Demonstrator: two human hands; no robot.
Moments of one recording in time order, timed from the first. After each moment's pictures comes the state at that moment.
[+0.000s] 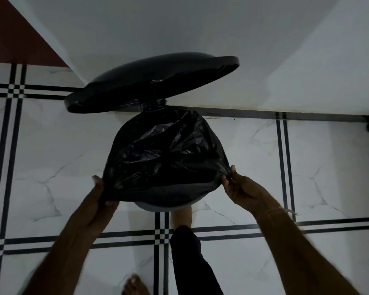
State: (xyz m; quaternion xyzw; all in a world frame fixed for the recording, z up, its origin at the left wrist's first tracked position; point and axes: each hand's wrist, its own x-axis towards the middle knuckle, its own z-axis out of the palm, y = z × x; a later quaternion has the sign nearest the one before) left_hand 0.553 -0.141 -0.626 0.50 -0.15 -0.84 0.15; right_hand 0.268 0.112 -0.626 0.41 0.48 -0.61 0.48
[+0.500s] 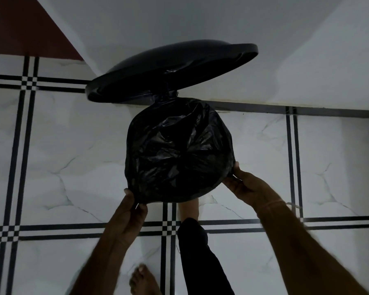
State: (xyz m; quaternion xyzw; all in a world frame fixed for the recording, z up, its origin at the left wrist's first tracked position) left_hand 0.560 -0.084 -0.627 0.57 -0.03 -0.80 0.14; right_hand 0.288 0.097 -0.620 0.39 0.50 -0.61 0.47
